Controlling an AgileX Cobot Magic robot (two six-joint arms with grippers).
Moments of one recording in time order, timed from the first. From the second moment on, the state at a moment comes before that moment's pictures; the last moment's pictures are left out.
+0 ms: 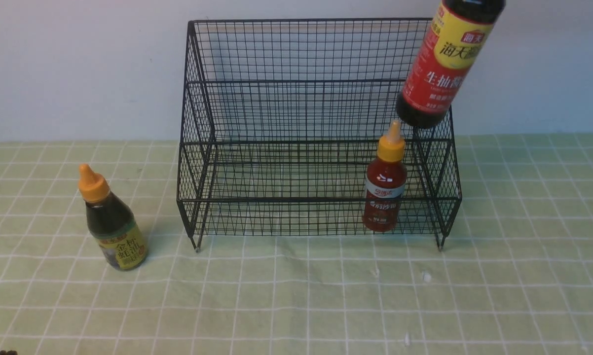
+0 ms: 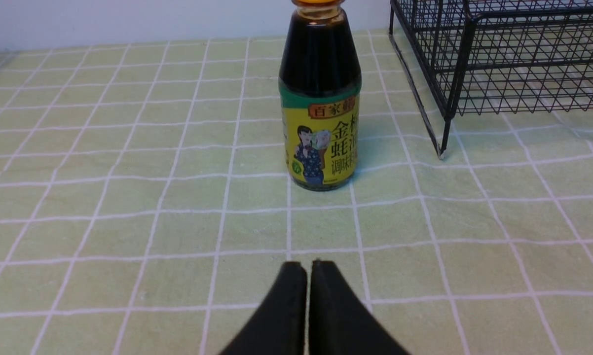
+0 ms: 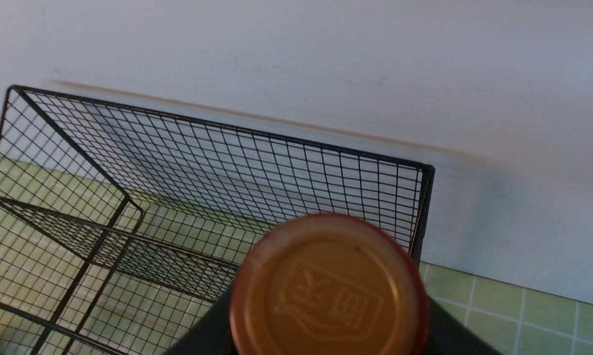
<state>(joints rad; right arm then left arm) 0.15 1.76 -2.00 0.34 1.06 -0.15 -0.07 -0.01 0.03 0.08 0.38 -0.10</state>
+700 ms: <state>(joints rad) 0.29 1.95 -2.01 0.16 1.08 -0.18 -0.07 -0.01 0.03 0.08 0.38 -0.10</state>
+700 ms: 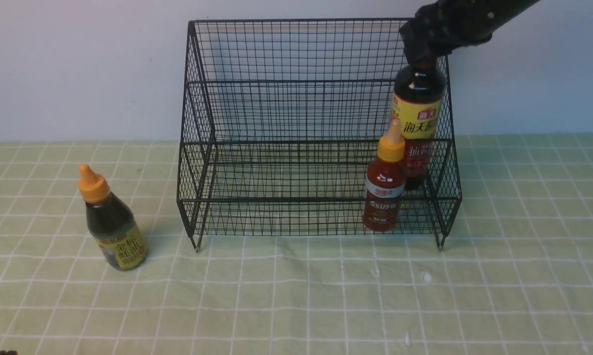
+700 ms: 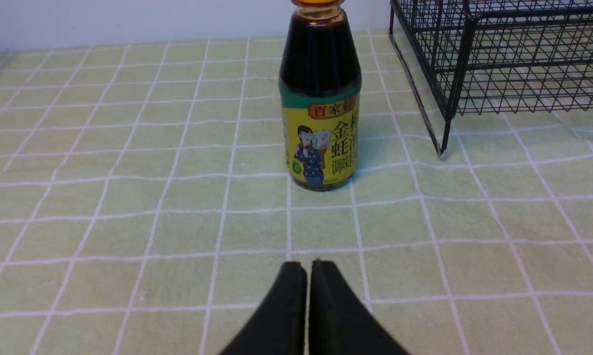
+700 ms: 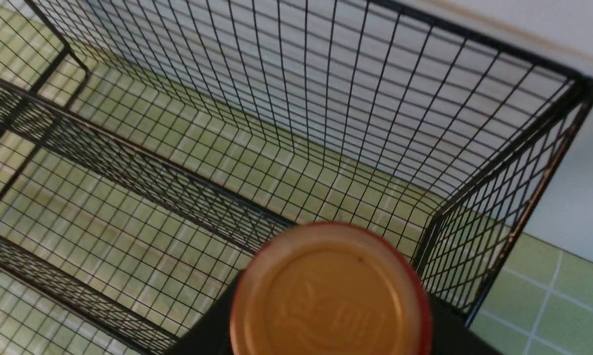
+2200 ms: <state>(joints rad) 0.32 1.25 -2.03 -0.14 1.27 -0.04 -0.07 -0.01 0.03 0.08 0.38 -0.10</state>
